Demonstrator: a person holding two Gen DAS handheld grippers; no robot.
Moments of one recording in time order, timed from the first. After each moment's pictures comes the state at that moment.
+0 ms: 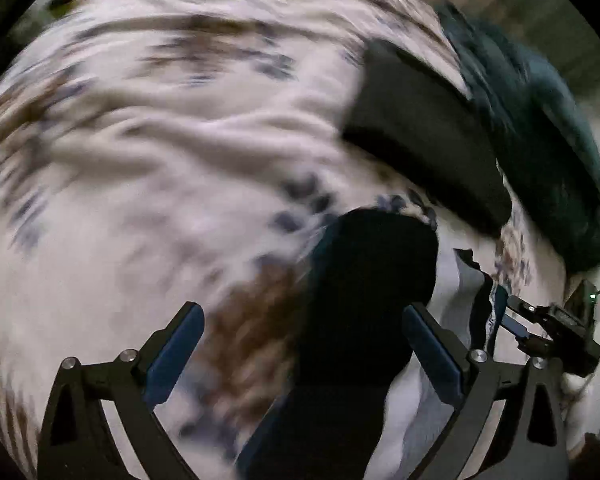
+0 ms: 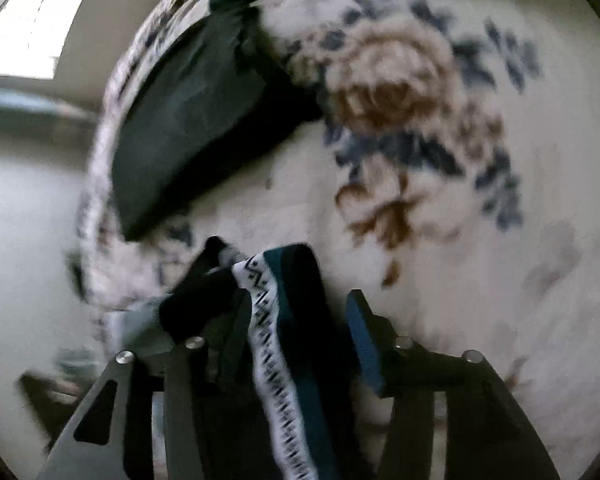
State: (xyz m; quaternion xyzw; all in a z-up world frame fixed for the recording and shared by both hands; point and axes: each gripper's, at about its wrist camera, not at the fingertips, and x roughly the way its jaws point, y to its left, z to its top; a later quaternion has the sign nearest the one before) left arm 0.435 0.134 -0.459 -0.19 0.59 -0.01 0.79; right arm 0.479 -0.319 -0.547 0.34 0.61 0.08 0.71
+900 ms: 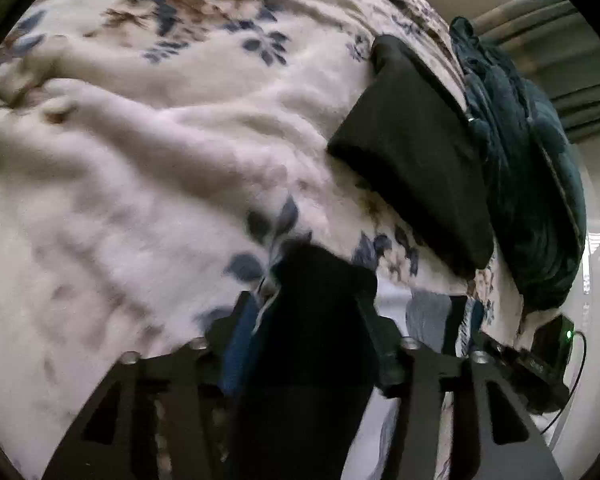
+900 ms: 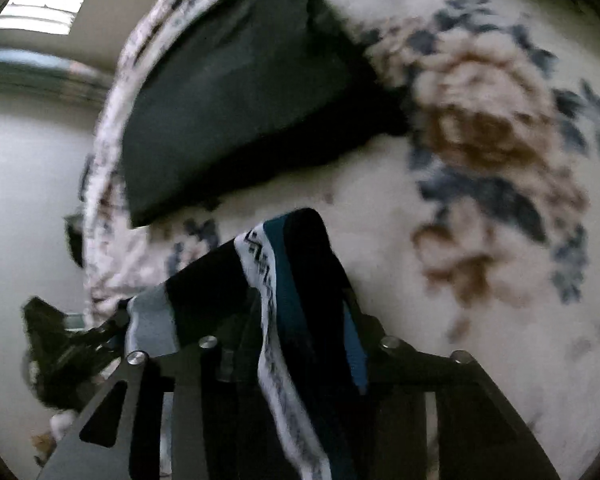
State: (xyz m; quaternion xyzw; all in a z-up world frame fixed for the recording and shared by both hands) left arm 0.450 0.156 -0.473 -0.31 0.57 -0.03 0.76; right arm 0.517 -0.283 -0.530 0.27 0.63 0.12 0.72
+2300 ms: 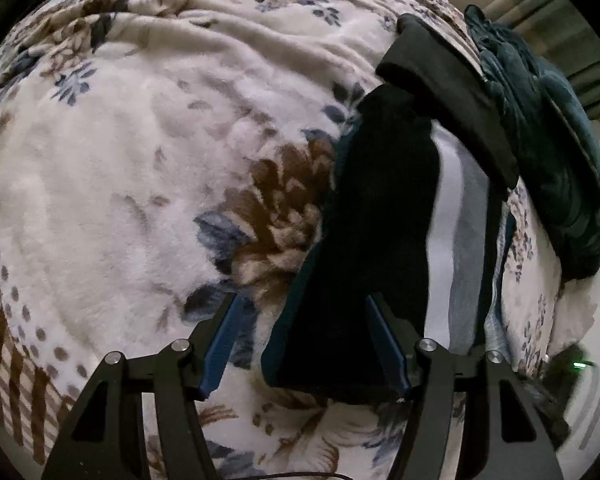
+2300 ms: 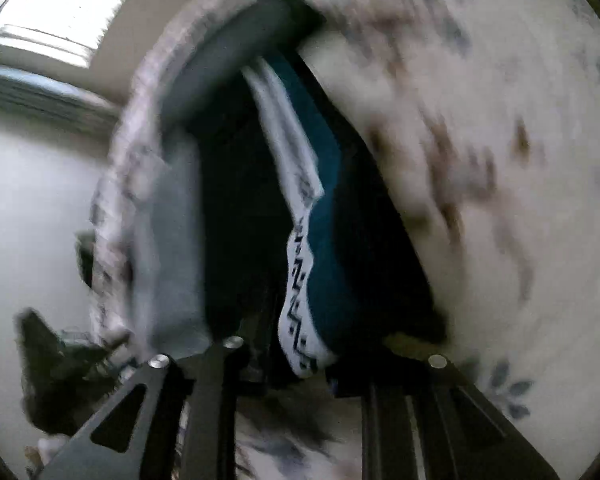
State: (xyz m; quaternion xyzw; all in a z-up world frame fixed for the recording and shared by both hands) left arm 0.303 0.134 -0.469 -0.26 0.59 0.03 0.76; right arm 0.317 -0.228 -0.549 0.32 0.60 0.07 0.73
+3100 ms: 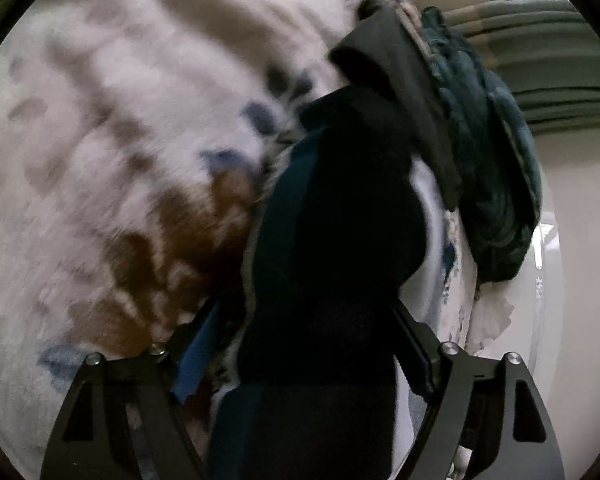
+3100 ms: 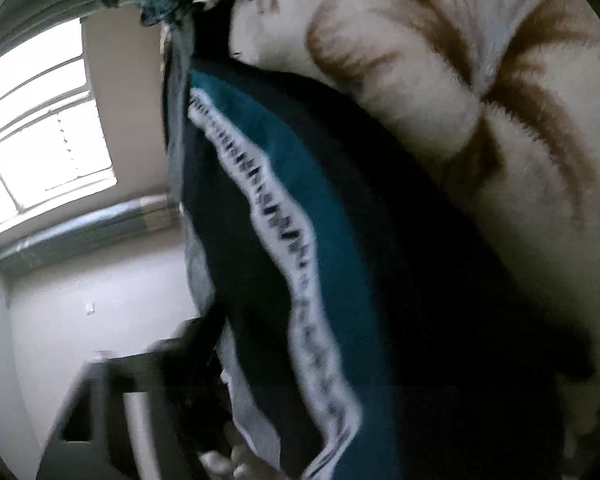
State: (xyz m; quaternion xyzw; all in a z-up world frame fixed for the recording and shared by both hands) left arm 0.378 0.136 -0.522 -0.39 0.55 -0.14 0.73; right arm 0.320 -0.219 -0.618 0.62 0.49 0.10 0.61
